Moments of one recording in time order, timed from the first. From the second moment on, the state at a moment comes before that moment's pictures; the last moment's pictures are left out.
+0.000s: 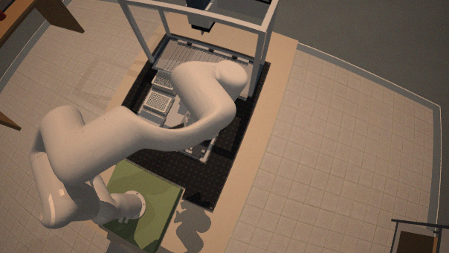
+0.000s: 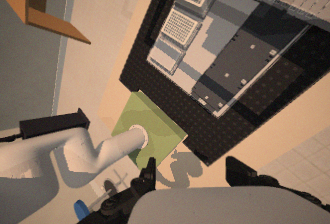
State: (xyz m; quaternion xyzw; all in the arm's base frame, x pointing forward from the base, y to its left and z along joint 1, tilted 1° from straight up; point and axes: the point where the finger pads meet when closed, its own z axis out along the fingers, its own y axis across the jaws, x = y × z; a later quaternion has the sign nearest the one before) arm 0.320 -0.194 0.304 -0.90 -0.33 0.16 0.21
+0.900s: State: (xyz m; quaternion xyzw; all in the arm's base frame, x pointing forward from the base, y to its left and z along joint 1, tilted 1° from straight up) arm 0.339 -0.169 0.295 -0.93 -0.29 0.16 0.15
